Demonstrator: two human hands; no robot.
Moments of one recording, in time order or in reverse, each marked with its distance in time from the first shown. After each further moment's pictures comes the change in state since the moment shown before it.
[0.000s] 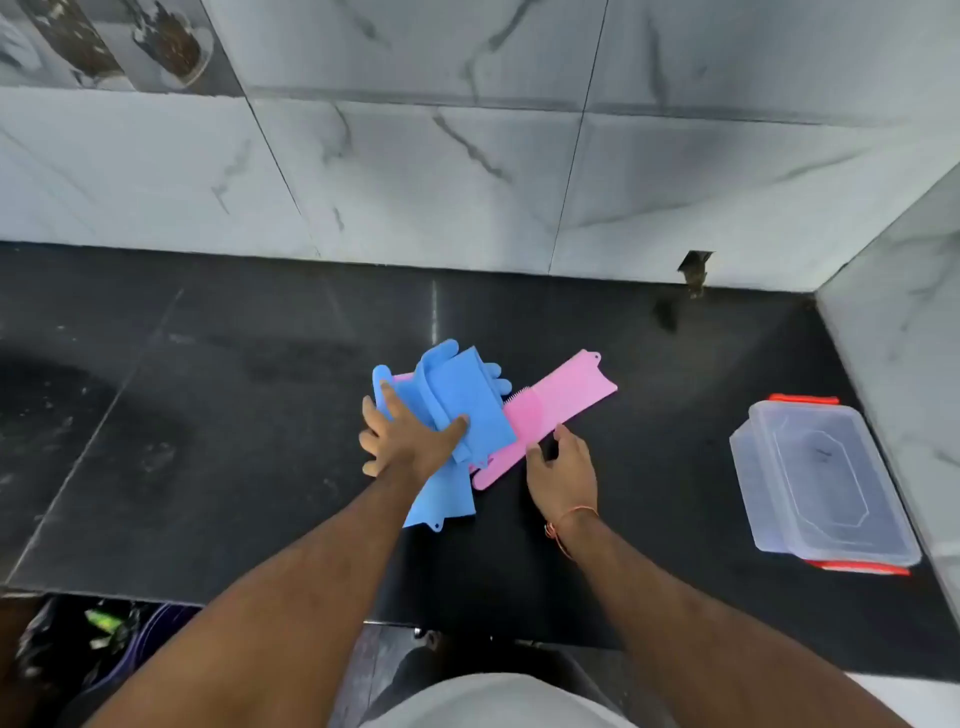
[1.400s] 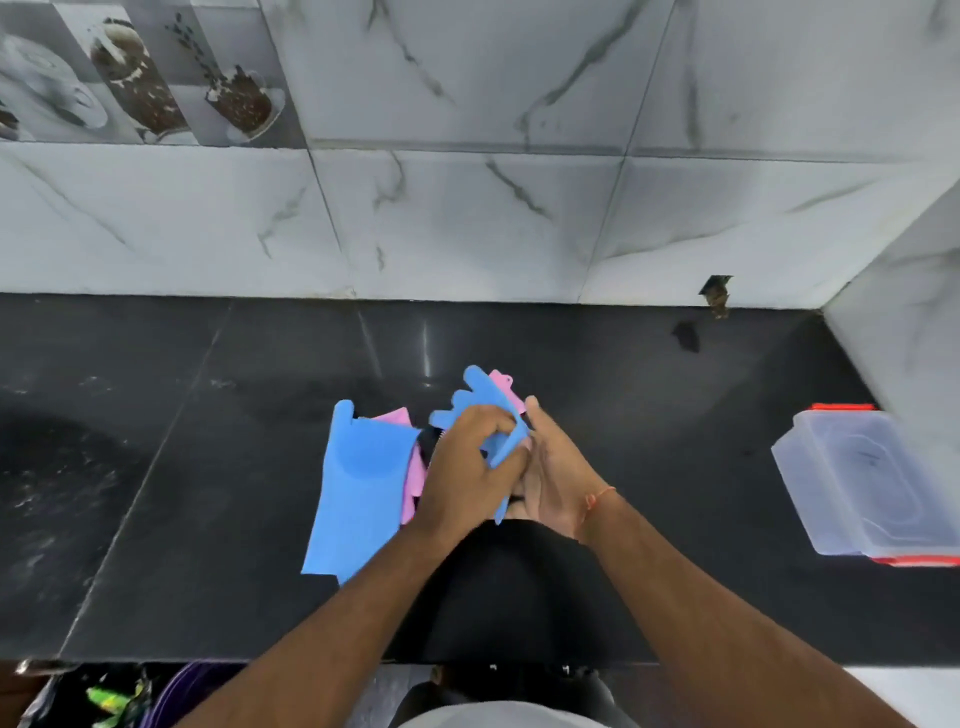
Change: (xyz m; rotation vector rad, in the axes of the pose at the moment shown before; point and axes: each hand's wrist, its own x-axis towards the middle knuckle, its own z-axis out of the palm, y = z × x) left_hand -0.029 -0.026 -0.087 -0.438 -0.131 0.788; right_hand -0.043 -0.119 0.041 0.835 -0.751 0.228
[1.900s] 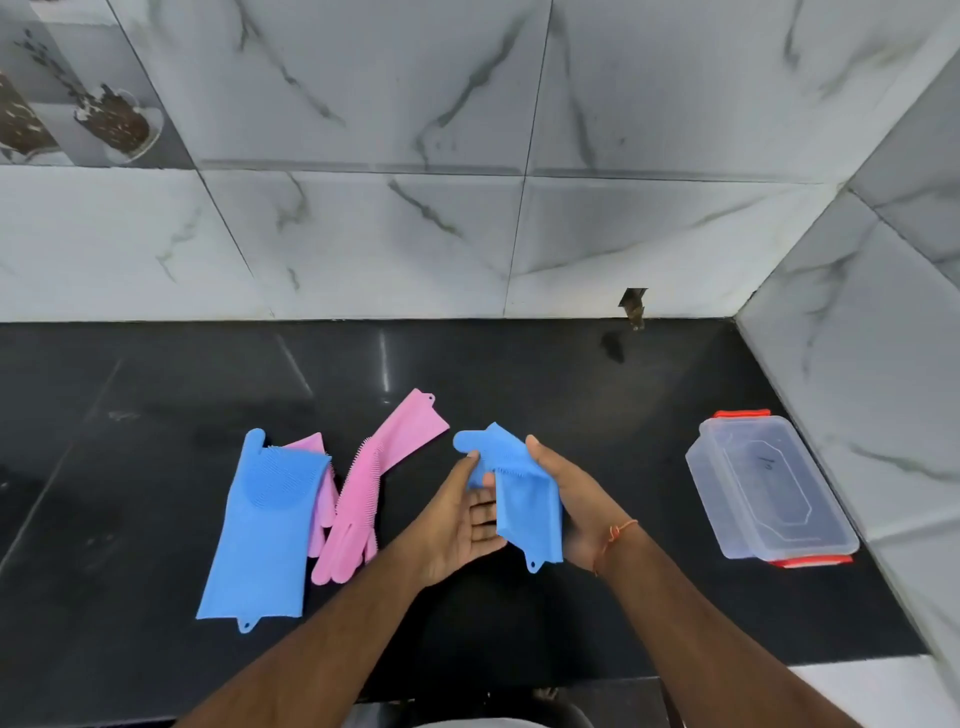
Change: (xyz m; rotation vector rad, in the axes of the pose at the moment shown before) left_hand 0.015 -0.002 0.105 -0.833 -0.423 -0.906; right_hand -0.074 -0.022 -0.111 0.085 0.129 -0.083
